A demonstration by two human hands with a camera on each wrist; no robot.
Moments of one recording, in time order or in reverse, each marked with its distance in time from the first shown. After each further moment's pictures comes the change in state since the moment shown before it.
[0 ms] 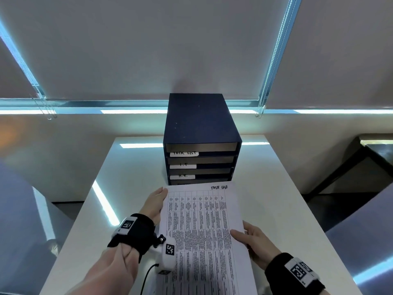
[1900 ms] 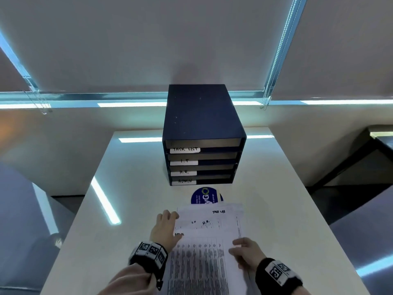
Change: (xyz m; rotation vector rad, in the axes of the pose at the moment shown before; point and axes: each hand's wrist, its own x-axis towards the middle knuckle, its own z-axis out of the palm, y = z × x) left_hand 0.036 -0.116 -0.010 1.448 0.031 0.405; right_hand 0.056 0.073 -0.031 -0.375 0.354 0.344
